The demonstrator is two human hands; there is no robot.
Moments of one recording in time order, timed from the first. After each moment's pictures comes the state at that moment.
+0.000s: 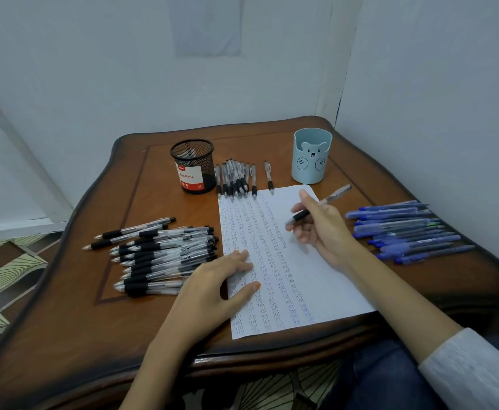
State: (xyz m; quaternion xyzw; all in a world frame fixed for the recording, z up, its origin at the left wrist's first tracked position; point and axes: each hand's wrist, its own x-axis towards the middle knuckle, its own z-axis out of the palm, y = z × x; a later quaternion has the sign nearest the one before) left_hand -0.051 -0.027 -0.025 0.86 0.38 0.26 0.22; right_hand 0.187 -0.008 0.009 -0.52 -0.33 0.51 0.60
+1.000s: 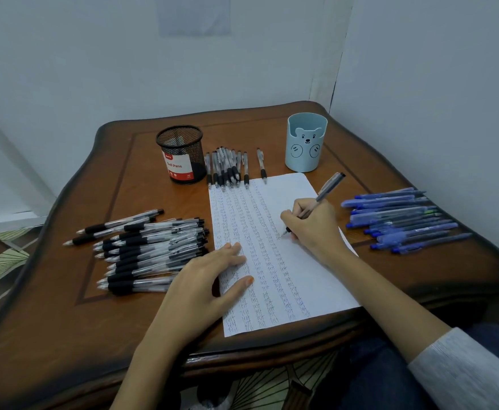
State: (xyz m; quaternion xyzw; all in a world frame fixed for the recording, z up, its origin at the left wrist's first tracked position) left_hand -0.050 -0.029 -0.026 0.86 0.38 0.26 0.21; right_hand 0.178 -0.011 -0.011 -0.64 -0.47 0.27 0.54
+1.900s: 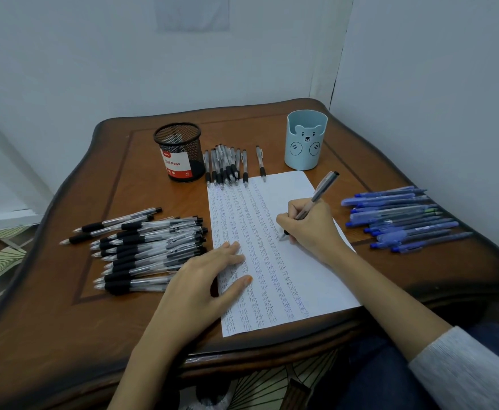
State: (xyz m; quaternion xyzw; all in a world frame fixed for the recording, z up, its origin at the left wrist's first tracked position) left_hand -0.050 -0.029 -0.026 0.86 0.38 0.26 0.22; right_hand 0.178 -0.012 -0.010 -0.62 -0.50 0.29 0.53
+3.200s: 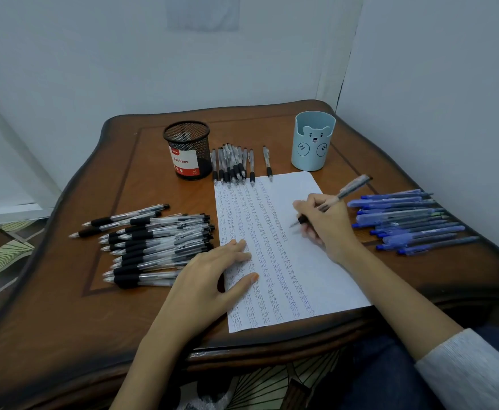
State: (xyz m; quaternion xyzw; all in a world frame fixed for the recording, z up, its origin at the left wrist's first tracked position) left_hand -0.051 -0.028 -0.026 0.87 0.38 0.24 0.21; right_hand 0.189 -0.010 -0.007 -0.59 -0.40 0.39 0.58
